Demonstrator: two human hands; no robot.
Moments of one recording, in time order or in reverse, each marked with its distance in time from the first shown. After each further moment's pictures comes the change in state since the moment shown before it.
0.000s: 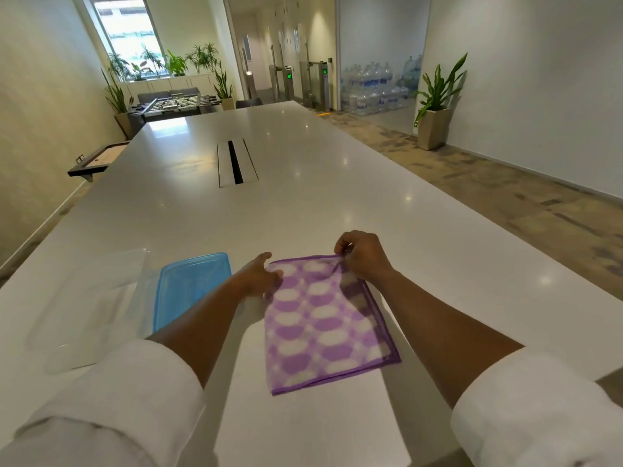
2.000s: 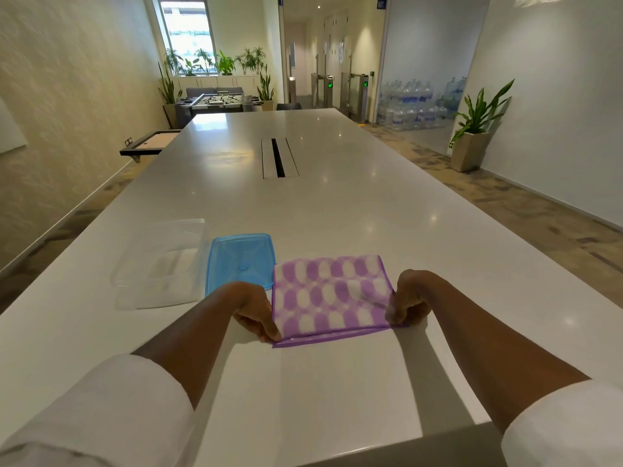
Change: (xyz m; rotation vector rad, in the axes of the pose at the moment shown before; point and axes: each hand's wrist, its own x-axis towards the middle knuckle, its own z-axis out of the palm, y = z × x) left_hand -0.093 -0.066 -0.030 0.275 -0.444 -0.265; right_hand -0.067 -0.024 -0.023 -0.306 -0.724 0.670
